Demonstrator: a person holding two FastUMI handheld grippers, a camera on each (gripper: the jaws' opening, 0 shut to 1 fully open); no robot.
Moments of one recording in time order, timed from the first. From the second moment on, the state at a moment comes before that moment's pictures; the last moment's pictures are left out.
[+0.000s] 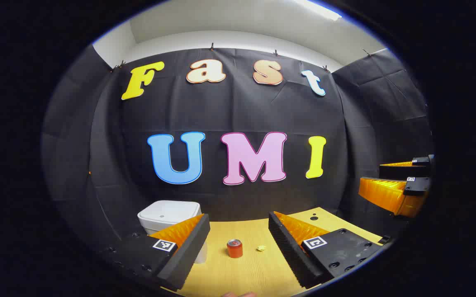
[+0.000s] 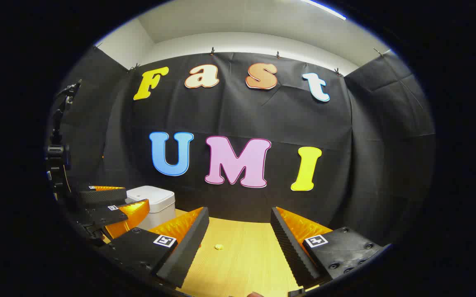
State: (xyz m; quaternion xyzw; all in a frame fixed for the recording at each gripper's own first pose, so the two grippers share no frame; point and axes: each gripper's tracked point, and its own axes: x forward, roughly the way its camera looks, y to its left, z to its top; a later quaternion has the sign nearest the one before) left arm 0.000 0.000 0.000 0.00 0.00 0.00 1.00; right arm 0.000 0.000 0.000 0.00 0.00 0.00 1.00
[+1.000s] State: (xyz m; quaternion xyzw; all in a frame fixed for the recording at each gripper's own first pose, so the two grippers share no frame) left arm 0.010 0.014 0.017 0.01 -0.01 0.01 1.00; right arm 0.009 -0.013 0.005 0.00 0.00 -0.03 1.00
